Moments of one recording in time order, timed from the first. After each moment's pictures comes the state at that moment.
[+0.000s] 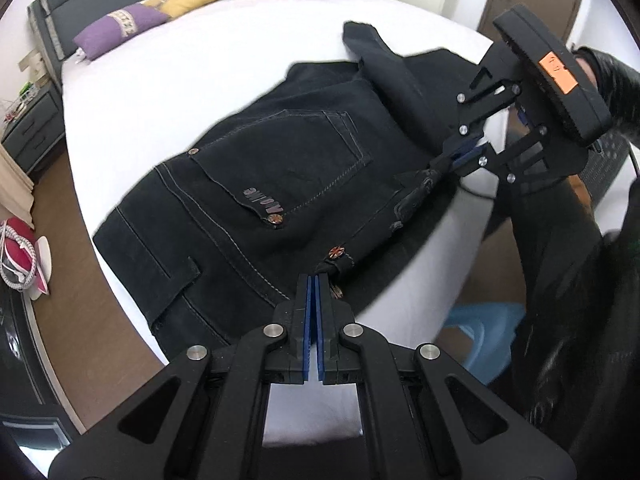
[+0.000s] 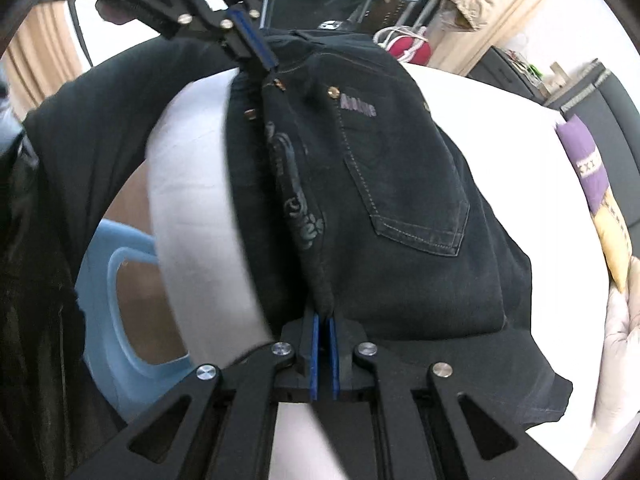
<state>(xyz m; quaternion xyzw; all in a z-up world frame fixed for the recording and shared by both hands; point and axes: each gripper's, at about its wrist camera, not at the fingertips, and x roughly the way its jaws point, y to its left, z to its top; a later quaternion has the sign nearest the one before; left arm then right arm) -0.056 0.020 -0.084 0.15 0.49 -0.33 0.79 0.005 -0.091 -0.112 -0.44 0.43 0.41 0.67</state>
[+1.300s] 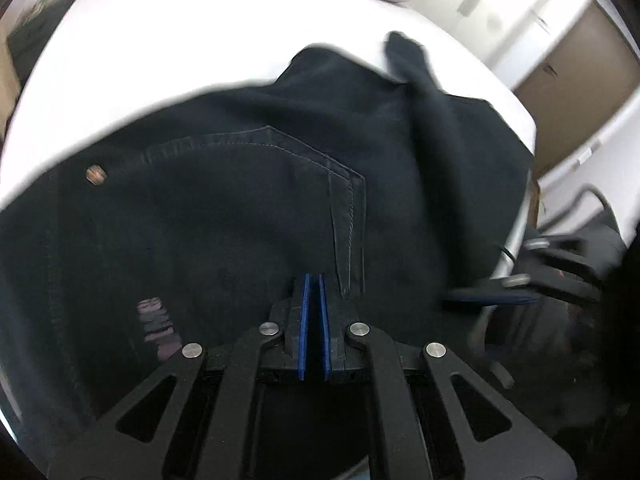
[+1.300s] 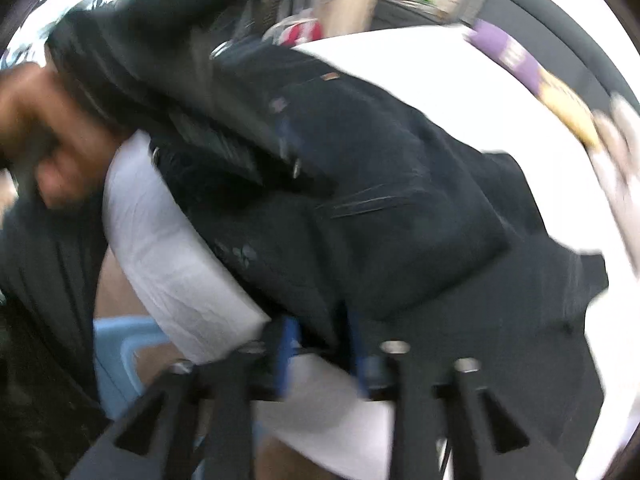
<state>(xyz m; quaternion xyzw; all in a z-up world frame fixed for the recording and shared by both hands) 0.052 -0.041 -0.129 -0.03 0.55 -0.29 0.78 -0.002 -0.123 -0.118 -0.24 0.49 0.28 0.79</state>
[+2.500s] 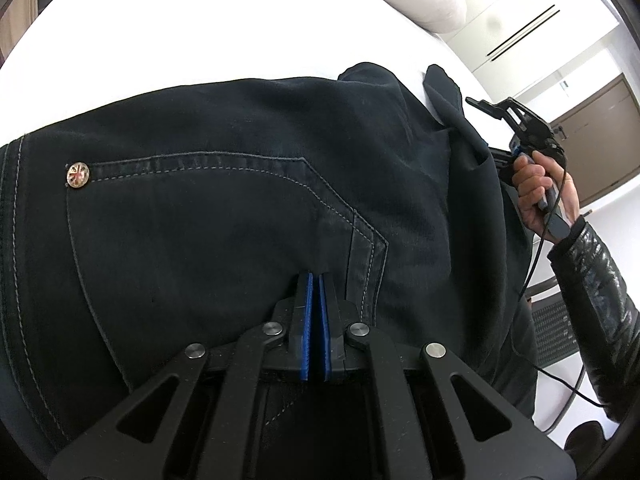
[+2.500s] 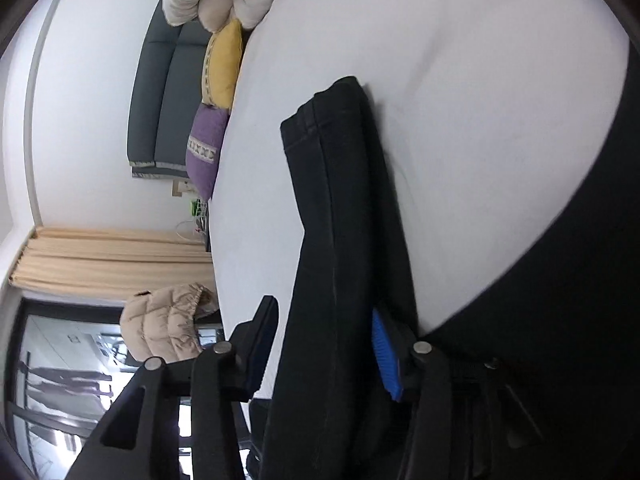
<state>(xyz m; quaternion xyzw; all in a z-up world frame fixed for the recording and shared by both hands) 0.079 -0.012 -0.157 -0.12 0.56 -0.26 0.77 0.223 -0.469 -0.189 0.56 0.42 0.07 0.71</state>
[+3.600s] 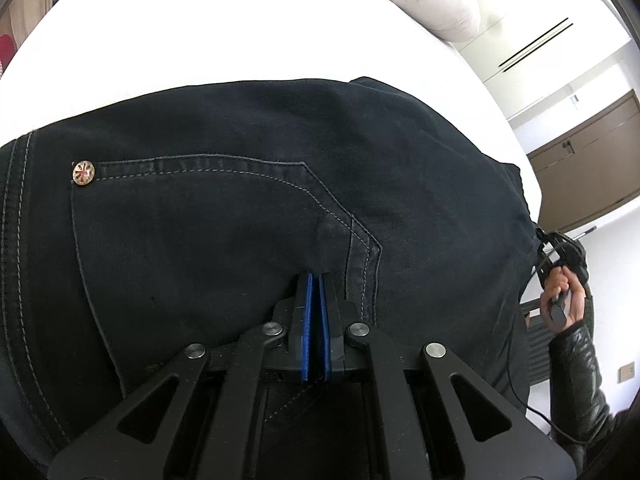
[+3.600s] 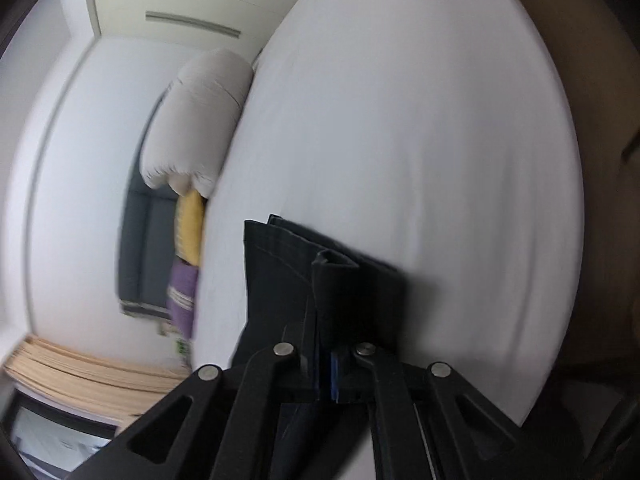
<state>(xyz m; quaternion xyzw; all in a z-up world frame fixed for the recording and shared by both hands) 0.081 -0.020 -0.152 -0.13 0.57 -0.23 0.78 -0.018 -0.631 -0.185 0.60 0.23 -0.14 0.75</state>
